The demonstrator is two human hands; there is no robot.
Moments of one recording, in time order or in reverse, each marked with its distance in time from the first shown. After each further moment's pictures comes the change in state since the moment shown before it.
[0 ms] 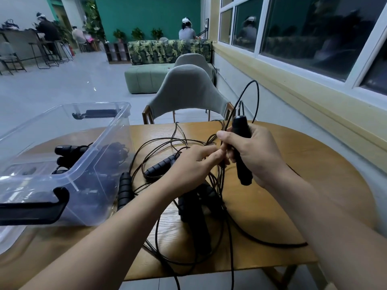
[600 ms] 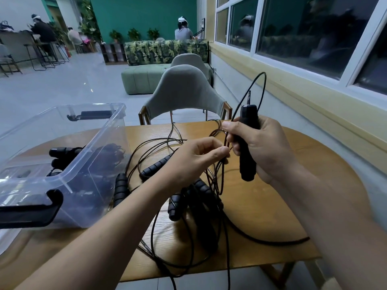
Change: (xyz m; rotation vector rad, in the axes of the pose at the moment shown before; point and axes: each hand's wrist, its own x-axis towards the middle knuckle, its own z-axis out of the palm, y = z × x) left_hand 0.001 0.022 -0.005 -0.284 -0.045 -0.003; right_hand -0.008 -0.023 -0.013 0.101 0.020 -0.015
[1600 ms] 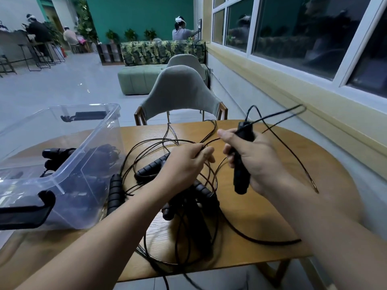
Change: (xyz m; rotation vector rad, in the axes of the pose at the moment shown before) left_hand 0.005 -0.018 0.008 0.394 0.163 -0.085; right_hand -0.009 0.023 -0.008 0.058 0.095 0.185
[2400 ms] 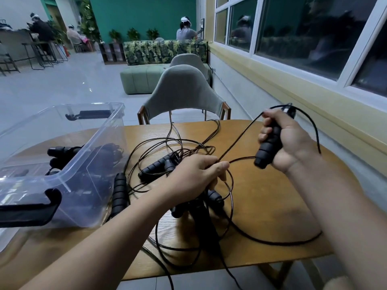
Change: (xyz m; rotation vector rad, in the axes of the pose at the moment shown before) left_hand -0.026 0.018 -0.004 -0.189 -0.244 -0.044; right_hand 0.038 -0.024 -0.037 0.436 0.168 0.096
